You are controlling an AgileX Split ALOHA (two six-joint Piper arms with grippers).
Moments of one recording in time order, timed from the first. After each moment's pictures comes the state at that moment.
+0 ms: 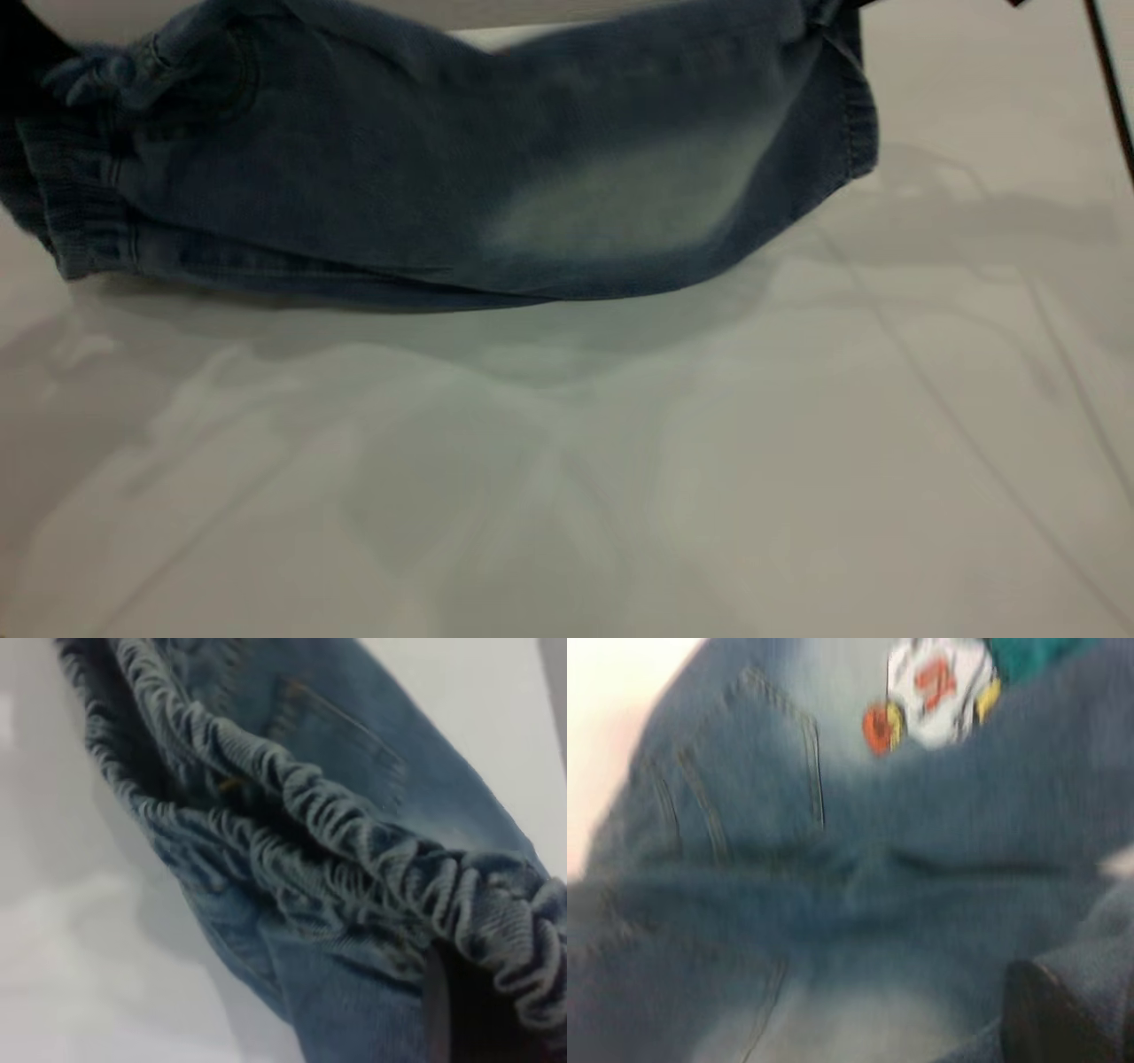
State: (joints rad) left arm 0.03 1.50 -0.63 -1.22 0.27 0.07; right arm 0.12 2.04 -1.41 0.87 0.90 -0.25
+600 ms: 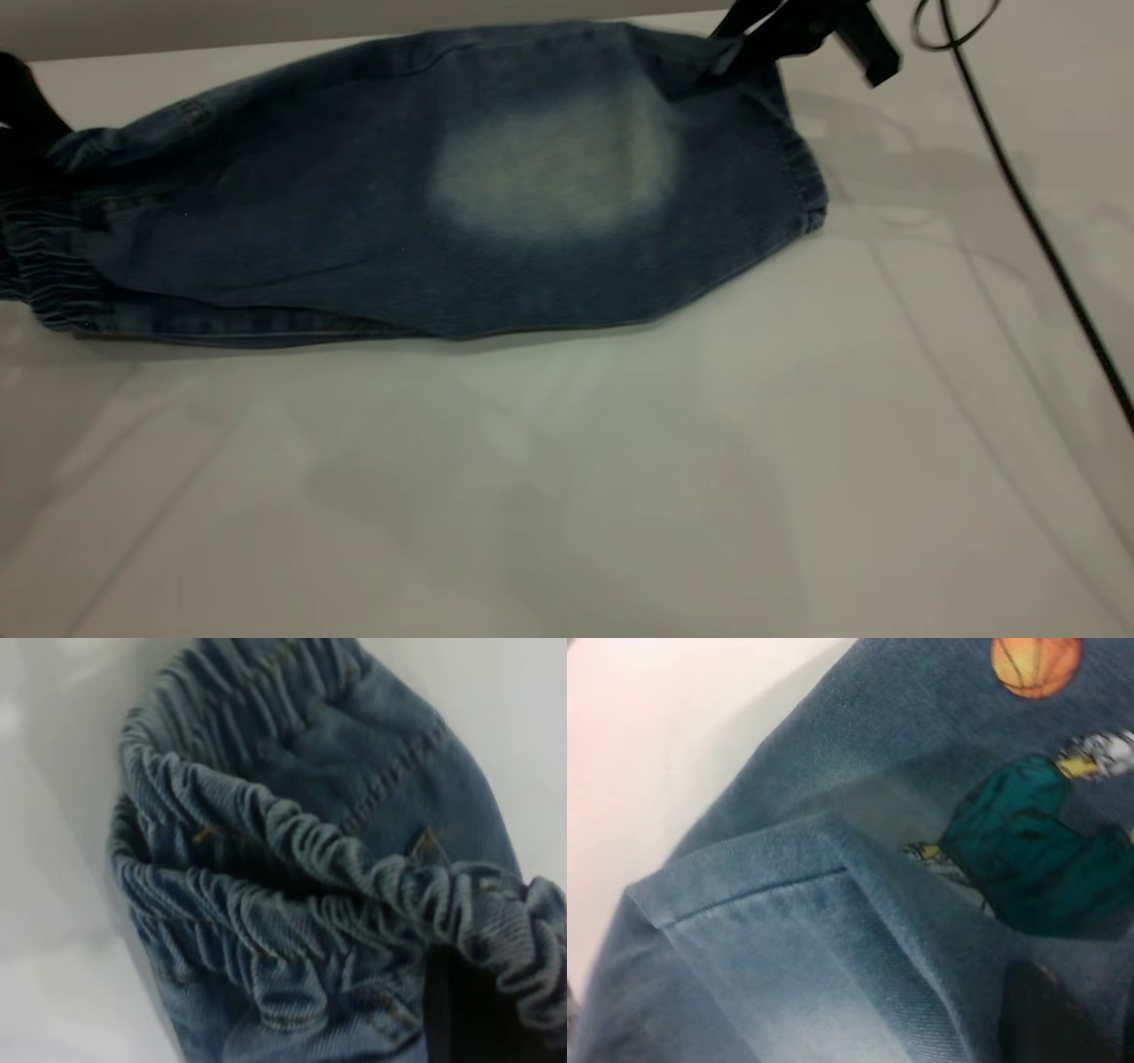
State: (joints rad) left arm 0.03 1.68 -0.67 -1.52 0.03 0.21; right arm 0.18 2.34 -1.63 1.05 0.77 -0.21
